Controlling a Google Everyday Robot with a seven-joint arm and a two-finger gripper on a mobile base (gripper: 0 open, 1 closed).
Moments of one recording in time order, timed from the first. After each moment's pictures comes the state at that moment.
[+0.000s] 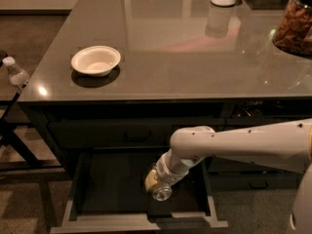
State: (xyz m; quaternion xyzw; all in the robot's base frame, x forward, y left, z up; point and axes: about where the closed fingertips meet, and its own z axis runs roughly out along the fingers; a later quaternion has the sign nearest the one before) arm 0.456 -0.012 0.524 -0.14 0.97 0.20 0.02
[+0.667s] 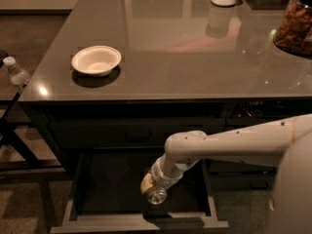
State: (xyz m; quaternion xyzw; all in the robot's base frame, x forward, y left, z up) arm 0.453 -0.001 0.503 -0.13 0.97 0.20 0.01
